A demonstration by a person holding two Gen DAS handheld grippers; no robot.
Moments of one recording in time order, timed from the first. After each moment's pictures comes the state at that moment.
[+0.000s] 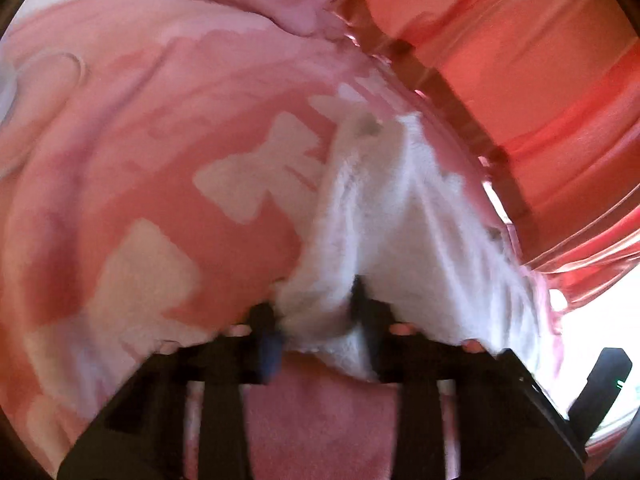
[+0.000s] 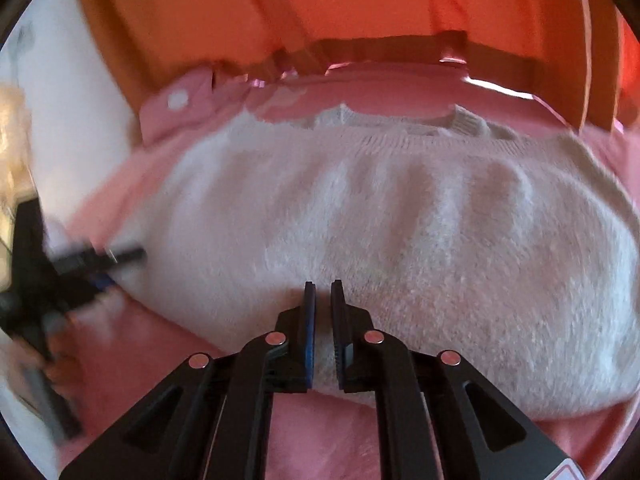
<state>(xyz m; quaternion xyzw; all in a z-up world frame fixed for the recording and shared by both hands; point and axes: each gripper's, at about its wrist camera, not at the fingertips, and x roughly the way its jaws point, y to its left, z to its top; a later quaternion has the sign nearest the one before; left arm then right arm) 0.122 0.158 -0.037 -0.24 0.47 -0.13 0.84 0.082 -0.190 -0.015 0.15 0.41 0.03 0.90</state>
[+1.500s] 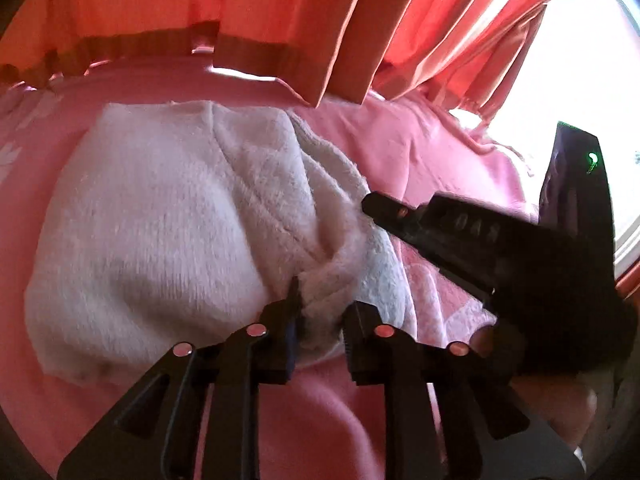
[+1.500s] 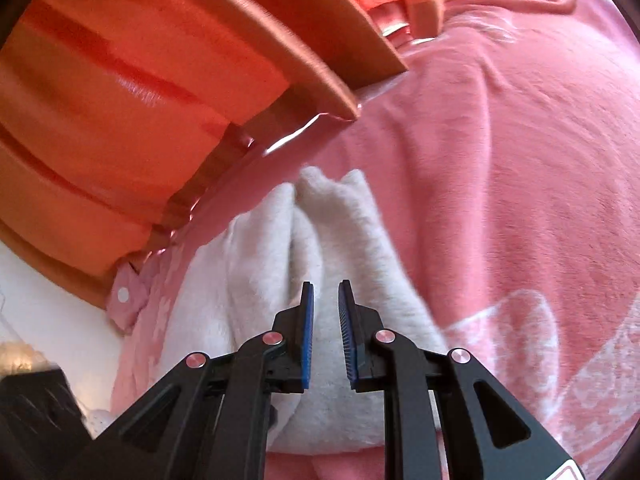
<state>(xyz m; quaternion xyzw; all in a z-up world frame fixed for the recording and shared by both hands) 0.017 -0.202 0.011 0.01 0.44 -0.38 0.81 -0.010 -0.410 -0.006 0.40 0.30 -0.13 0.86</state>
